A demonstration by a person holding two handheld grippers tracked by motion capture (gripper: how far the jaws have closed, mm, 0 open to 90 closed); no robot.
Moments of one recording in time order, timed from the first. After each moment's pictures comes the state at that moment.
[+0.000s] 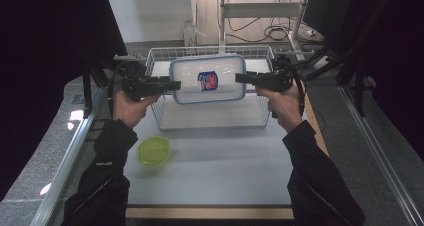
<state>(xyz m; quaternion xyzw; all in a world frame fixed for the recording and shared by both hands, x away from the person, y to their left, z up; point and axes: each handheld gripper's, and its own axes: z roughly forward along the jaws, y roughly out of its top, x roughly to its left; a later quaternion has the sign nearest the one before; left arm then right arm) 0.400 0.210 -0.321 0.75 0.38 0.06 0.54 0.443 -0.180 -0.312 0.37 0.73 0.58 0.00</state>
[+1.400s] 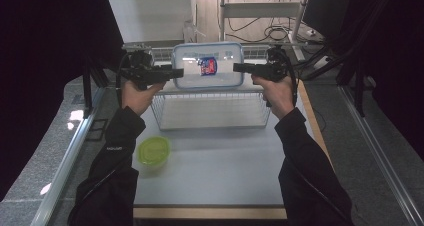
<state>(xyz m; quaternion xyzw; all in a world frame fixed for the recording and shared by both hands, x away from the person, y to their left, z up) 0.435 0.206 -0.322 0.73 0.41 0.09 0.54 0.480 -0.172 -0.315 0.41 0.71 0.57 0.00</state>
